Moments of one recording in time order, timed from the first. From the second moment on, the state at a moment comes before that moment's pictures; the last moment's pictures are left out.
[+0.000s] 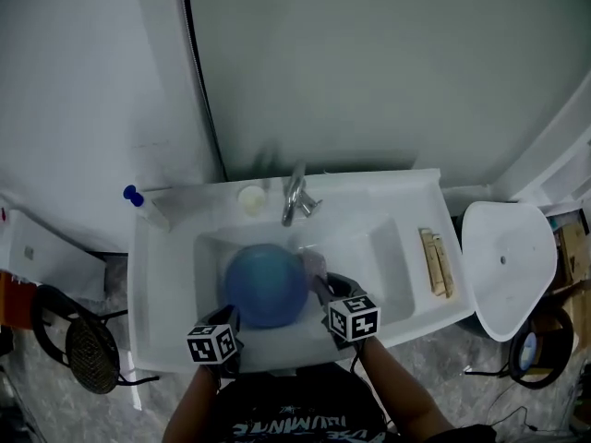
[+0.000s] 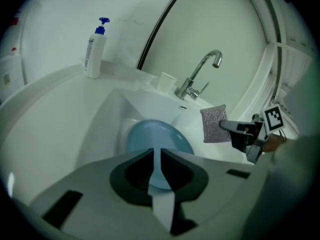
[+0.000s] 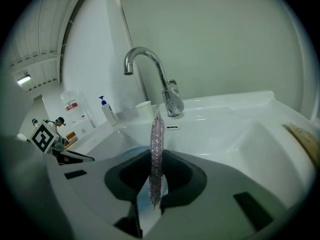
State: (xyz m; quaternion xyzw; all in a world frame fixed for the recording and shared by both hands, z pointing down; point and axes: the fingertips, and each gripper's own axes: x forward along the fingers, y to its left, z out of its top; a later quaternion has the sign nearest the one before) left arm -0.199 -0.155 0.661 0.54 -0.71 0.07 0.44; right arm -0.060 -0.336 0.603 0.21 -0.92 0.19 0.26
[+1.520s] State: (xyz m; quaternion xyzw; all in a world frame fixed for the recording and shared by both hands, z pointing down) left arm -0.224 -0.191 0.763 0.45 -0.67 0.11 0.58; right arm -0.074 -0.352 0.653 0.16 -0.91 0.22 0.31
